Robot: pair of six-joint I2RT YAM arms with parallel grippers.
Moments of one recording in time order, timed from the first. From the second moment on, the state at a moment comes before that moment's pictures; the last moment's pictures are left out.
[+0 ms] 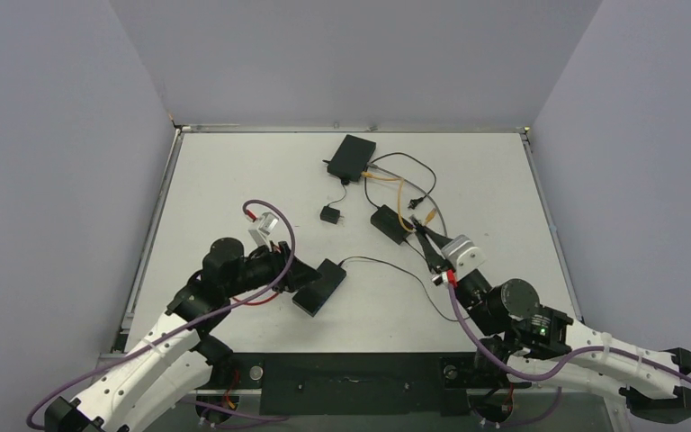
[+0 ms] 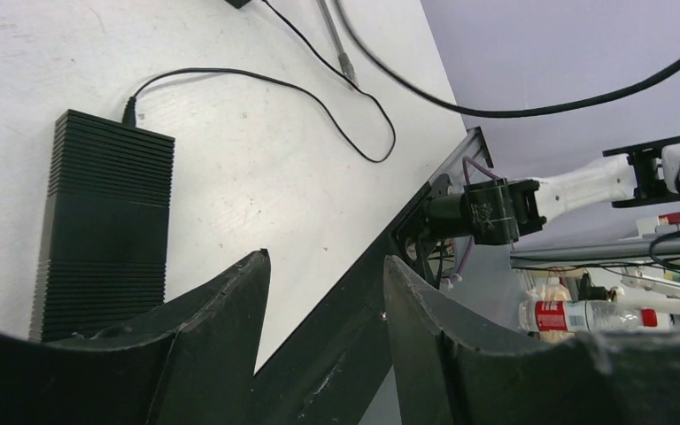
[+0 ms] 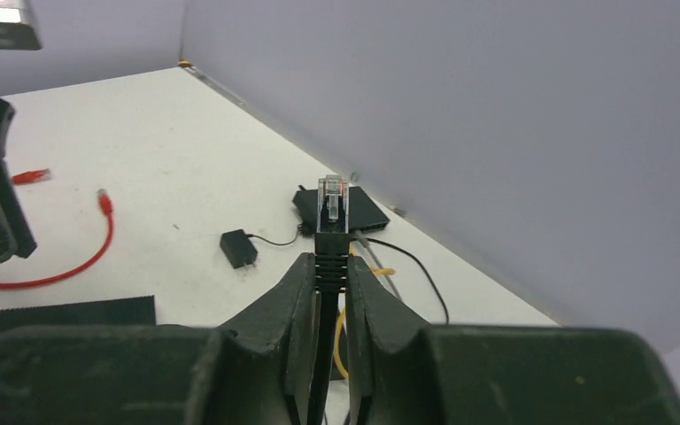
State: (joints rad) left arm -0.58 0.67 0.48 -0.14 0.45 -0.77; right arm 1.24 0.51 0.62 0.05 0.58 -0.45
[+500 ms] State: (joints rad) left arm -0.52 0.82 0.48 -0.20 0.33 -0.74; right arm 1.27 0.74 0.57 -0.12 0.68 -0.35
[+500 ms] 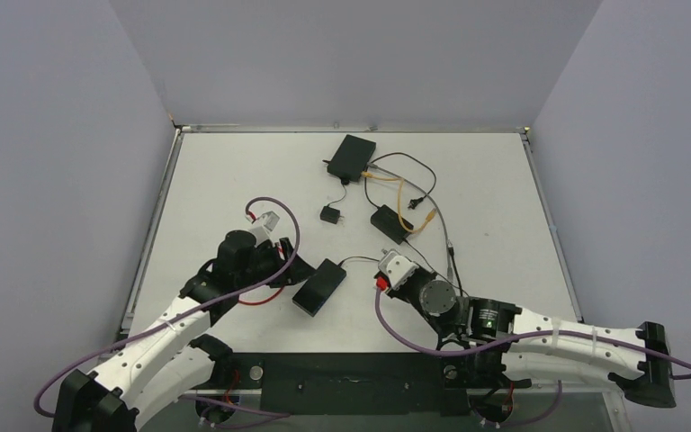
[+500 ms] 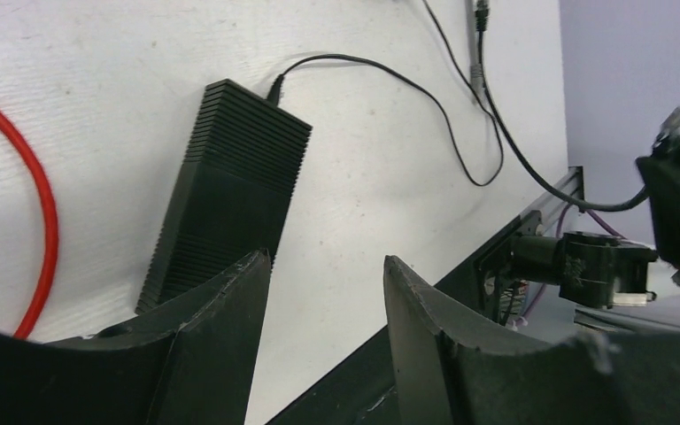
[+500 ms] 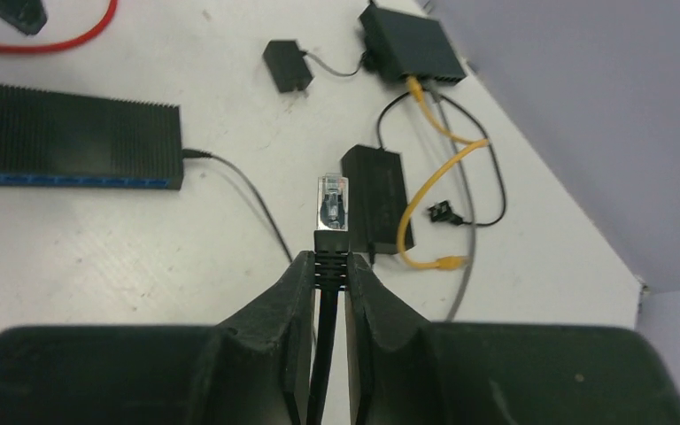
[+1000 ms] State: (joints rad) left arm -0.50 0.95 0.48 -0.22 0.19 -0.73; right arm 1.27 0.92 0.36 0.12 0.42 0.04
